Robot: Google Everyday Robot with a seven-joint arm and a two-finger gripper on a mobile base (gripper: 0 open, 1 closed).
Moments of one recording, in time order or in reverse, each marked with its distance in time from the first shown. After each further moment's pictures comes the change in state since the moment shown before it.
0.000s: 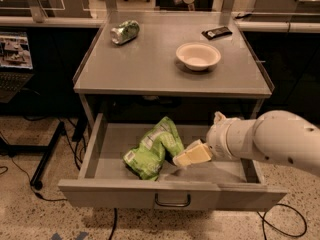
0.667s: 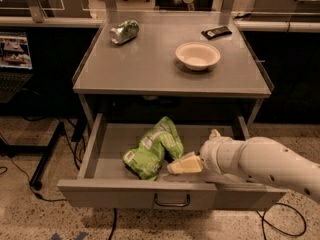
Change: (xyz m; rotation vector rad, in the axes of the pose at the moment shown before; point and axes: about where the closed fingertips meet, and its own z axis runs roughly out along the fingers) arm 0.048 0.007 0.050 0.030 -0.026 0.149
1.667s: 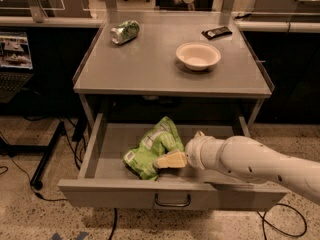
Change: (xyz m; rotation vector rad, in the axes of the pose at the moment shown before) arm -0.010 0.017 0.057 -0.065 -0.056 0.093
